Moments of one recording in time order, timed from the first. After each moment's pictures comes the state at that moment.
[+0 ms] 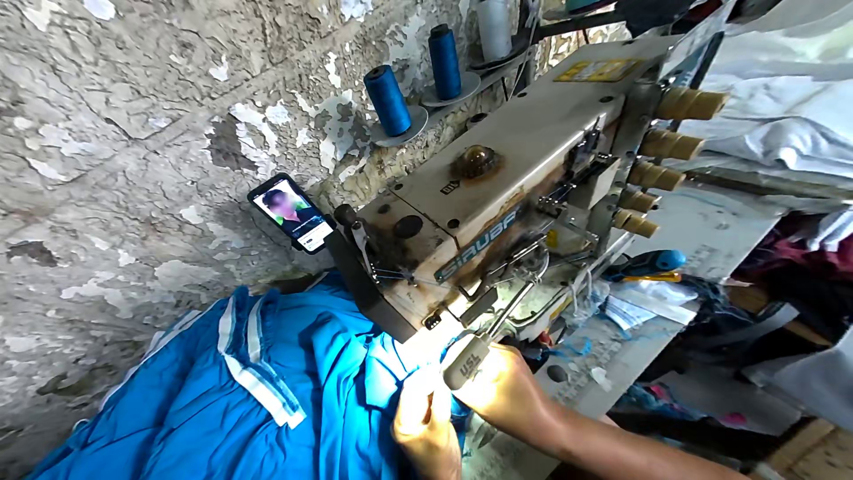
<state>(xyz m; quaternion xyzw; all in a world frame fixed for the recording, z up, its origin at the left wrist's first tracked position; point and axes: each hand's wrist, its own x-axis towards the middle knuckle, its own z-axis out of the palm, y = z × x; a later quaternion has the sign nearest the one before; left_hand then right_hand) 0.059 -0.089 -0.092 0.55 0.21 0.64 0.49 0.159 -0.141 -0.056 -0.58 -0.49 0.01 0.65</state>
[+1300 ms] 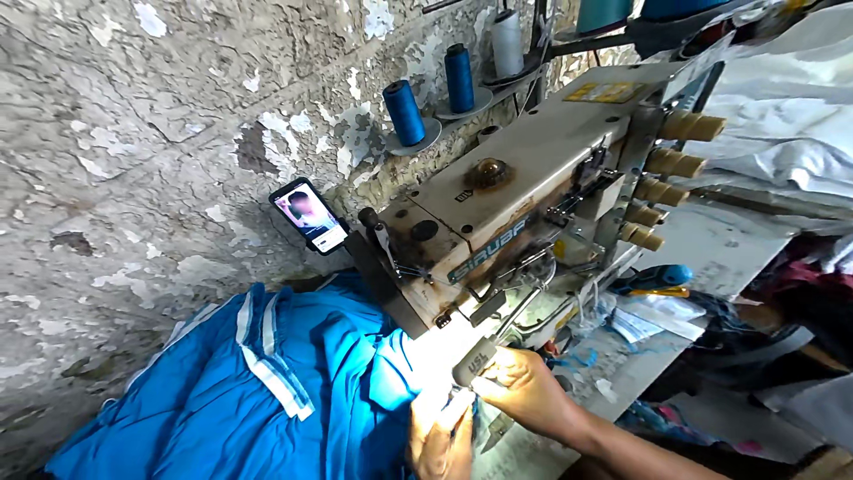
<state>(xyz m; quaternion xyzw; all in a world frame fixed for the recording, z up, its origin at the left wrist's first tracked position) 0.040 -0.093 -0.086 0.76 0.16 0.60 0.20 0.174 -0.155 -0.068 -0.43 -0.46 0.23 0.74</state>
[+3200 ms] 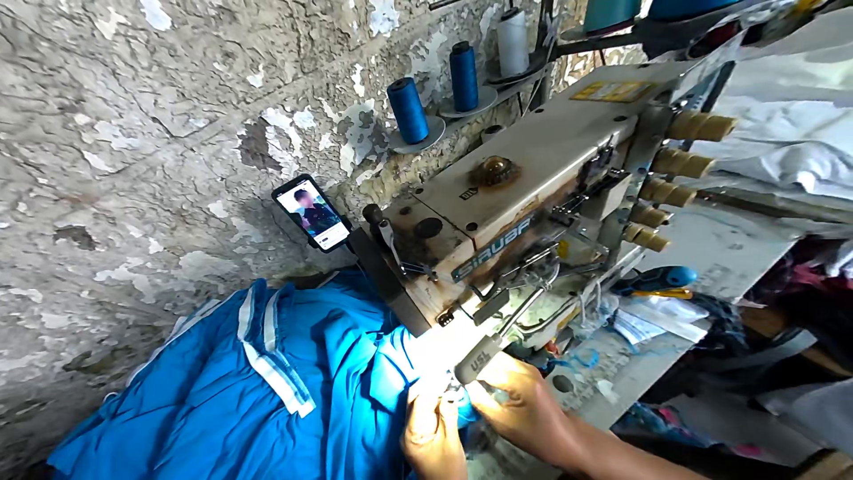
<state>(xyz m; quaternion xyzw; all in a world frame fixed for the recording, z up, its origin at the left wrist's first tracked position) 0.046 -0.099 -0.092 0.64 0.25 0.61 0.40 0.163 -0.149 -0.071 -0.52 -0.56 -0.07 0.64</state>
